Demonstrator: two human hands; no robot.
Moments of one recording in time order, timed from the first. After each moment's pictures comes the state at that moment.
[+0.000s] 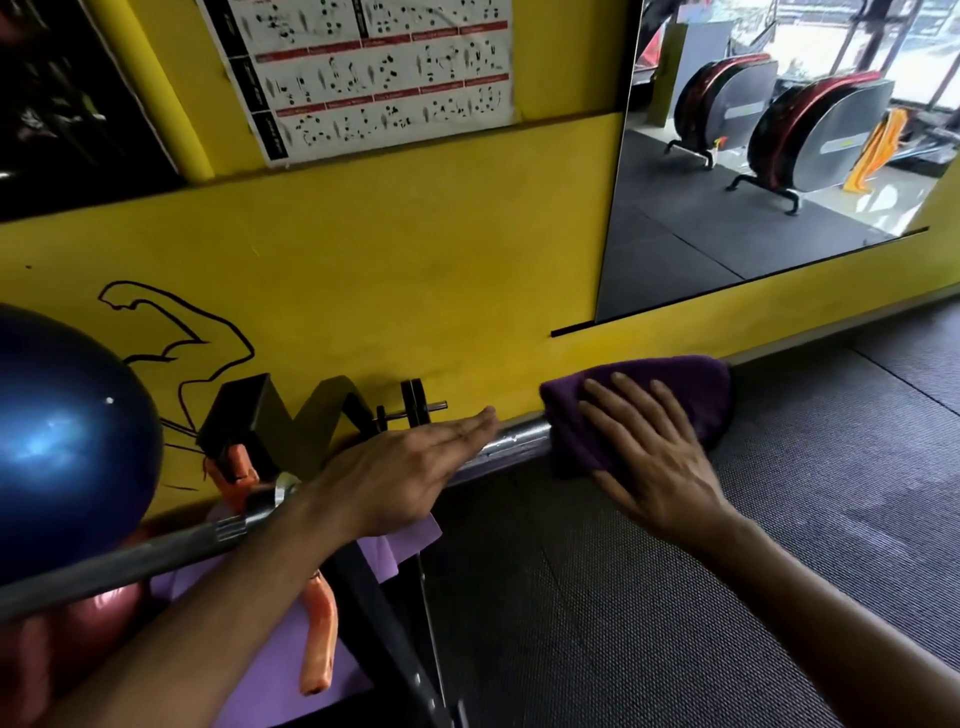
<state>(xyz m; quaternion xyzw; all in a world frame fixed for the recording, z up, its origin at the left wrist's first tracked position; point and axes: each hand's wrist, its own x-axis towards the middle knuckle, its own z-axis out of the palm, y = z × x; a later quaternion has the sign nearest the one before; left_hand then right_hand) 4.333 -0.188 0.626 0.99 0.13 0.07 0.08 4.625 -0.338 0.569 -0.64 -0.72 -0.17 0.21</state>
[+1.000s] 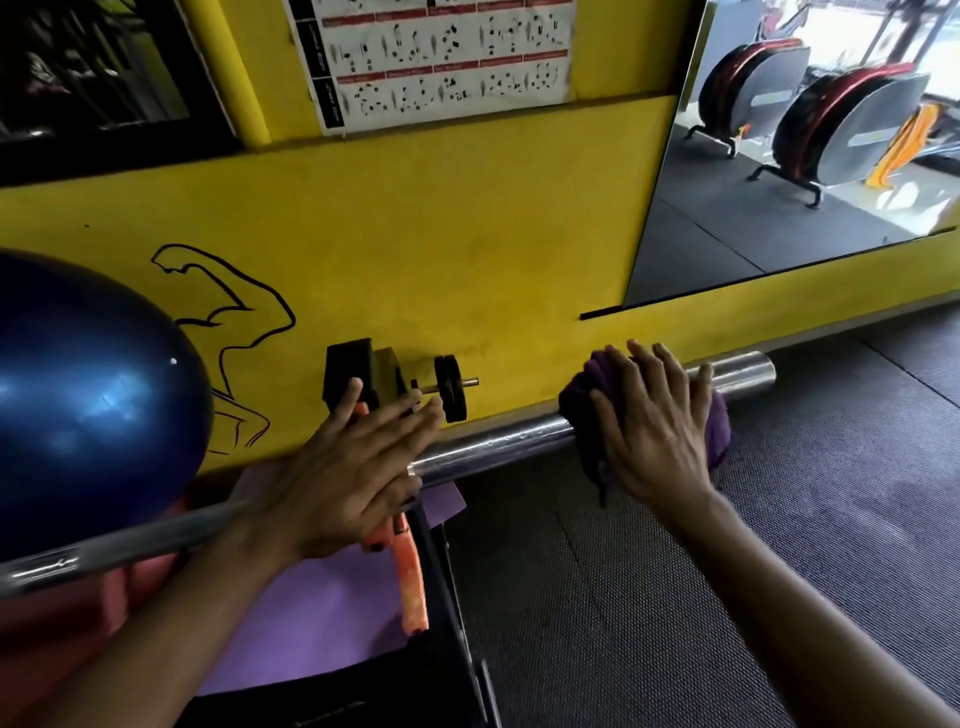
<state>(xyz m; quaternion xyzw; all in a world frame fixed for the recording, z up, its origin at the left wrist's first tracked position) 4.175 -0.176 0.627 0.97 0.19 0.07 -0.10 4.502 -0.299 0.607 -0.79 -0.55 -0.10 0.24</state>
